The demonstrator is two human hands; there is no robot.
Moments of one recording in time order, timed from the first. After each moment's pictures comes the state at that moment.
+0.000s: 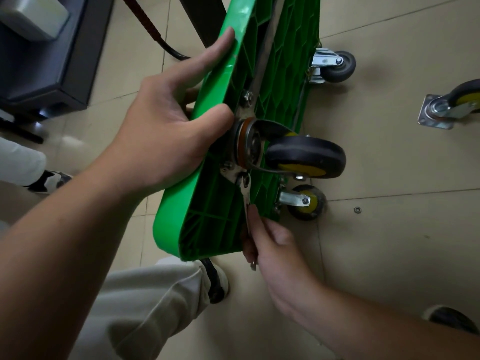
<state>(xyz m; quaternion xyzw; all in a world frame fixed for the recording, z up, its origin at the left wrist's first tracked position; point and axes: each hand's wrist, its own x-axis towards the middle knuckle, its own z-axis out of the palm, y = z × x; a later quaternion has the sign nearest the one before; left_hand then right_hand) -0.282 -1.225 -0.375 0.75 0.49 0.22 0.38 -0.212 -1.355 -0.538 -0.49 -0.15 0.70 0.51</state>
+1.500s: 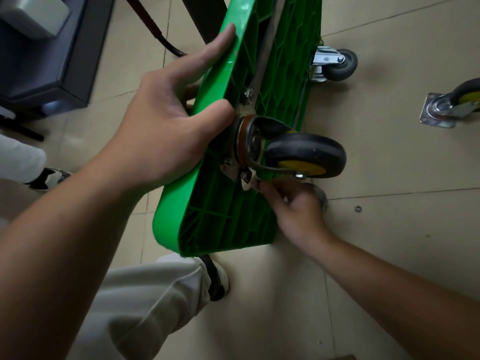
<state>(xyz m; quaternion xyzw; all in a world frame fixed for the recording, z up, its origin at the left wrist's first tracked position) -0.284 -1.224 -0.376 0.75 0.49 0.22 0.38 -0.168 -1.309 -0.560 -0.55 -0.34 0.54 0.53</state>
